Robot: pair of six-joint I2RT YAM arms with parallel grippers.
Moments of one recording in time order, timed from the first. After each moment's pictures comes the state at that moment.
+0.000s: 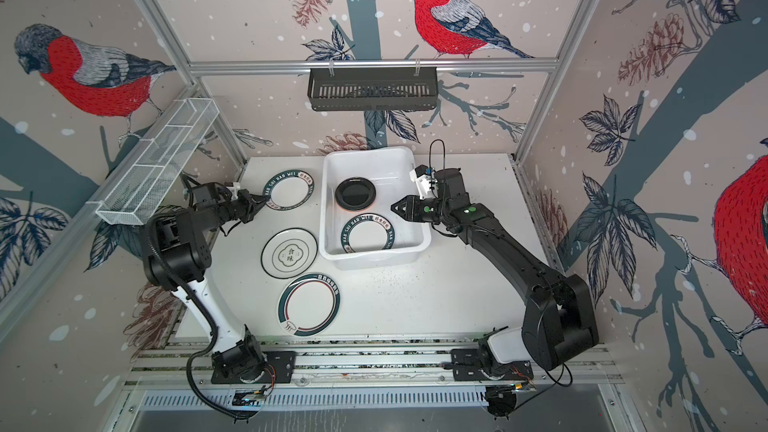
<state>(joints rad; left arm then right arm) 0.43 2.03 1.24 0.04 0.93 -0.71 0.41 1.41 1.10 -0.28 -0.62 0.48</state>
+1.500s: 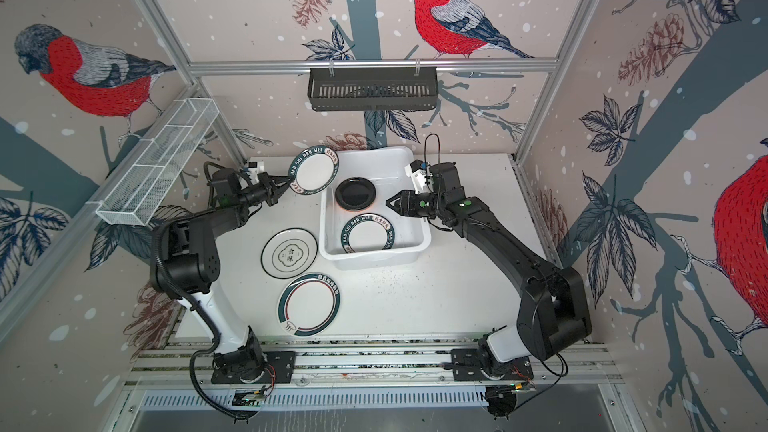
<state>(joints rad) 0.22 1.89 1.12 0.47 1.10 -1.08 0.43 1.47 1.17 -0.30 -0.62 0.47</state>
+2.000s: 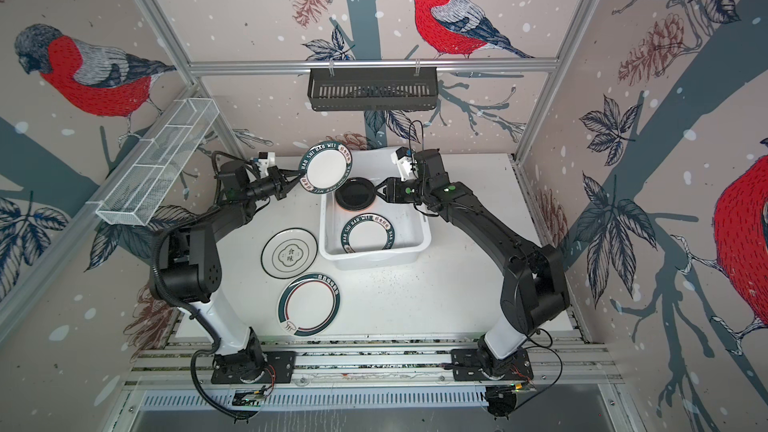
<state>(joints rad) 0.13 1.81 1.14 0.42 1.10 -1.01 0.48 1.64 1.39 -0.31 -0.57 0.45</state>
